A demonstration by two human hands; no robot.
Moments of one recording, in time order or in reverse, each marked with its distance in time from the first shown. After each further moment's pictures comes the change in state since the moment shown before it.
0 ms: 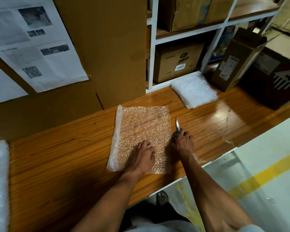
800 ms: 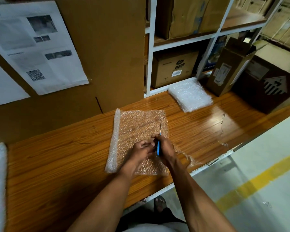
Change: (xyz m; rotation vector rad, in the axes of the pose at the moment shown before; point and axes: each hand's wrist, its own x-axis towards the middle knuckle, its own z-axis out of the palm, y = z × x) left_hand 0.014 0.013 -0.024 -1.375 -0.080 -0.469; right_hand -0.074 -0.068 -0.024 1.410 -0.376 -0.037
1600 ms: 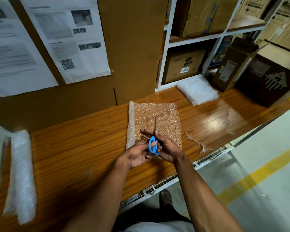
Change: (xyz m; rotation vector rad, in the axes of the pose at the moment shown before) left_hand -0.080 -0.008 -0.097 -0.288 -0.444 -0.130; right_hand -0.050 0.032 0.076 0.271 -0.472 0.013
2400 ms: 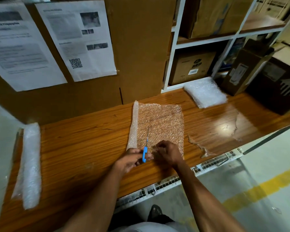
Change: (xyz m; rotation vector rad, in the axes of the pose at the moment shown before) left_hand -0.010 -0.027 -0.022 0.328 0.435 -0.068; right_hand -0.012 0.024 -0.058 -1.310 0.349 -0.269
